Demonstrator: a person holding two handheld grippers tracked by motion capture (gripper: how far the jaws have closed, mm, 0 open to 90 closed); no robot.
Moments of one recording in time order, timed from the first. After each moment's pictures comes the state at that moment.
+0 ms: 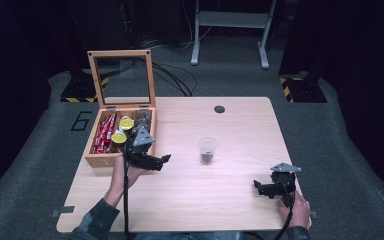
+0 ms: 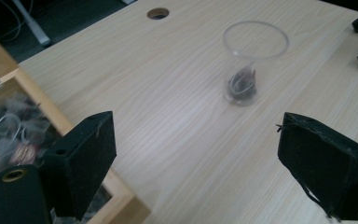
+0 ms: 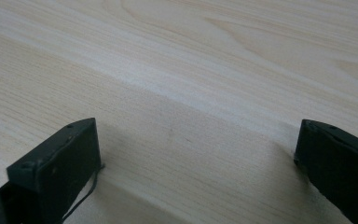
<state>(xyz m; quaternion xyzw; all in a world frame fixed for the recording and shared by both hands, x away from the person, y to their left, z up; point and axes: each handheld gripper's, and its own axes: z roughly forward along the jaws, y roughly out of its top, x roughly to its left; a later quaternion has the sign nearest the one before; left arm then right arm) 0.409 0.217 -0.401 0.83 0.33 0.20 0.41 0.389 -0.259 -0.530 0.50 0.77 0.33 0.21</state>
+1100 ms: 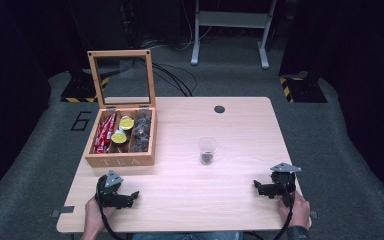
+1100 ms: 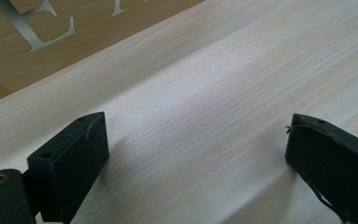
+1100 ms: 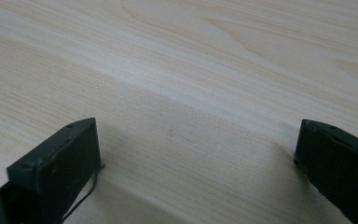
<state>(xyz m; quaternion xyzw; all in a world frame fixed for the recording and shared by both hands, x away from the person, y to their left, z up) 0.350 0.308 -0.530 0.81 0.44 0.19 0.34 0.389 -0.258 -0.530 0.50 0.77 0.33 0.21</state>
